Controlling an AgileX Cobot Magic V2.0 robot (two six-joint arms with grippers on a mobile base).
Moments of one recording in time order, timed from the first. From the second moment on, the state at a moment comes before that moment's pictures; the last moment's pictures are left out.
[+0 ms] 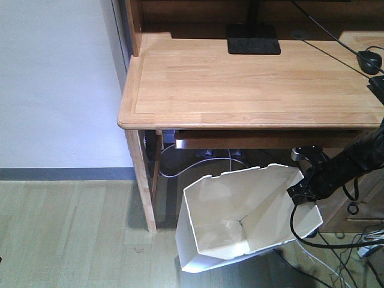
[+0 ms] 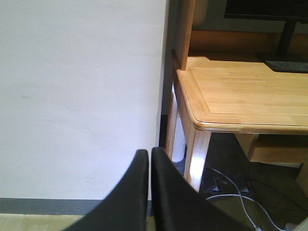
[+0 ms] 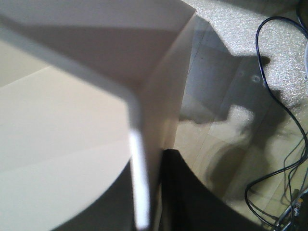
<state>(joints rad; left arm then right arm) 0.01 -0.01 0.03 -0.04 0.26 -0.04 -0.20 2.44 -1.19 0.67 0.56 -1.15</state>
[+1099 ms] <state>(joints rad) 0.01 -0.01 0.03 -0.04 0.26 -0.04 -0.21 2.44 -1.19 0.66 0.57 -1.16</state>
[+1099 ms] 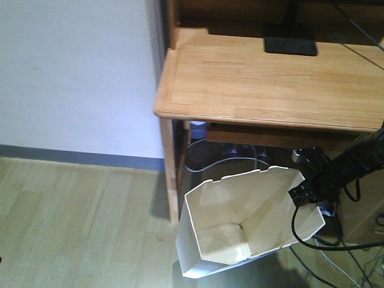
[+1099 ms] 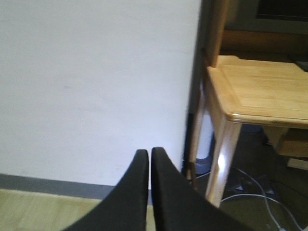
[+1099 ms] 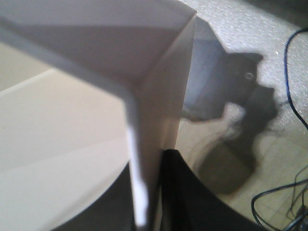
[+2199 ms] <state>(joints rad) 0.01 -0.01 0.03 -0.04 0.26 -0.04 -0.21 2.44 -1.19 0.66 0.59 -1.16</state>
